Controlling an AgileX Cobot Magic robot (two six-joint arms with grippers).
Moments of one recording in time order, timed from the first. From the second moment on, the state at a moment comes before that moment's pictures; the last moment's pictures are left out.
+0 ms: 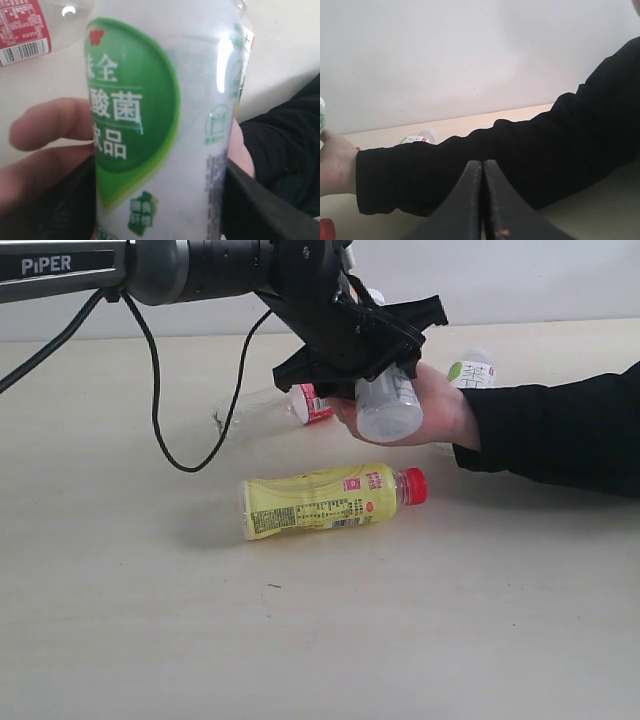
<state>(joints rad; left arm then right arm) -0.75 2.15 -1.77 -0.13 0.63 -0.72 -0.11 0.01 -0.01 0.02 0.18 0.06</state>
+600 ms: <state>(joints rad) -0.75 2.15 -1.77 -0.13 0.57 -0.74 -0.11 0.01 -0.01 0.02 0.18 0.06</state>
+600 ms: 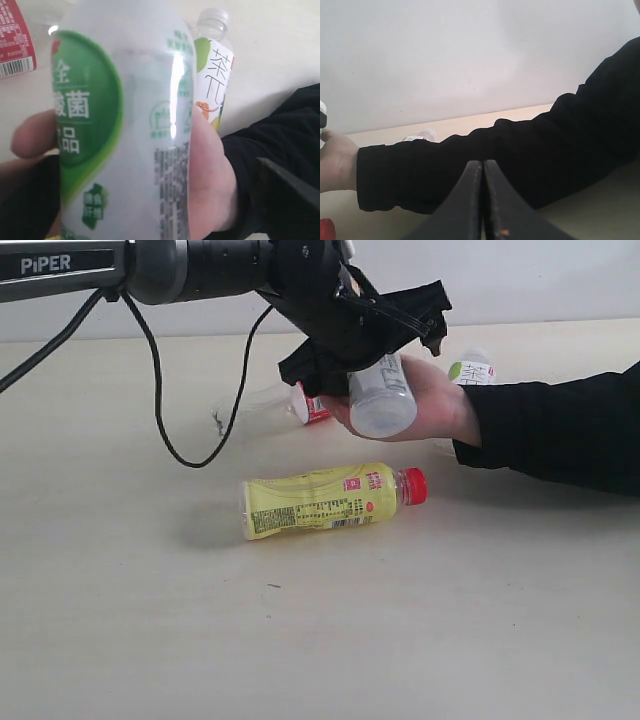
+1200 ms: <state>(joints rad) -0.74 1.97 -1.77 -0.05 0.88 -0.56 -0.11 0.01 -0.01 0.02 0.18 0.06</state>
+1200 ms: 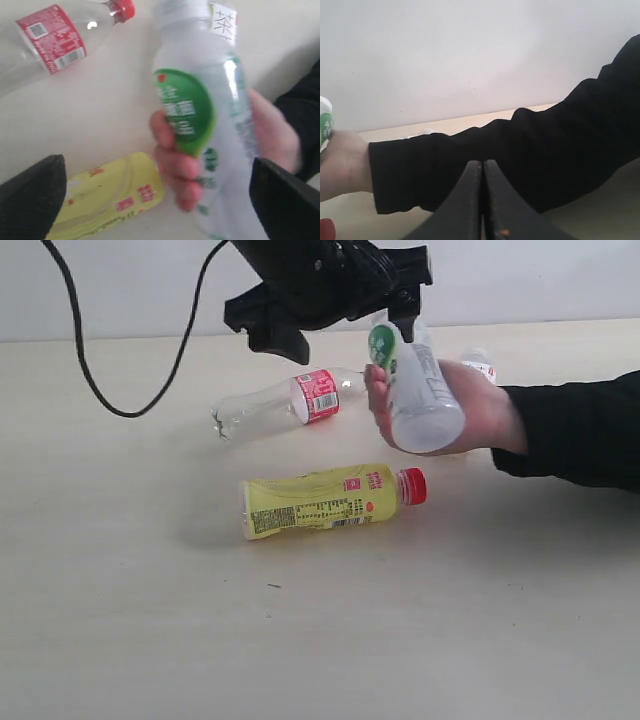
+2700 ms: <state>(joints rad) -0.77 2.00 -1.60 0.04 1.06 0.54 -0.11 0.01 -0.01 0.02 0.18 0.06</state>
